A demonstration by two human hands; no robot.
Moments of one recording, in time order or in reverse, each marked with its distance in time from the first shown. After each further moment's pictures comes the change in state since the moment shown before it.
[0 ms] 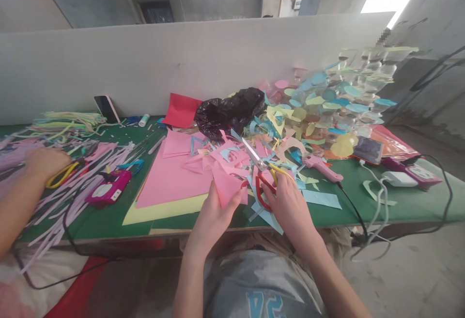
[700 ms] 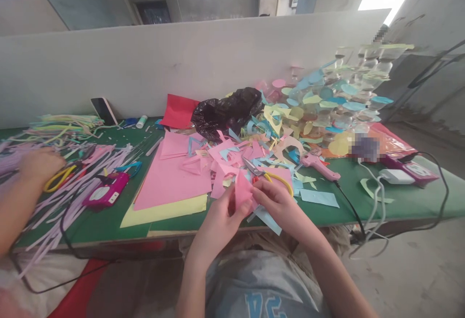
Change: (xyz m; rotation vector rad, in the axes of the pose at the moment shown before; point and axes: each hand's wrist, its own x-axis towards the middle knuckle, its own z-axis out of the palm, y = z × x) left_hand -0.004 0.006 0.011 0.069 -0.221 0.034; right_hand 0.007 -0.016 -0.029 0.876 -0.450 0.008
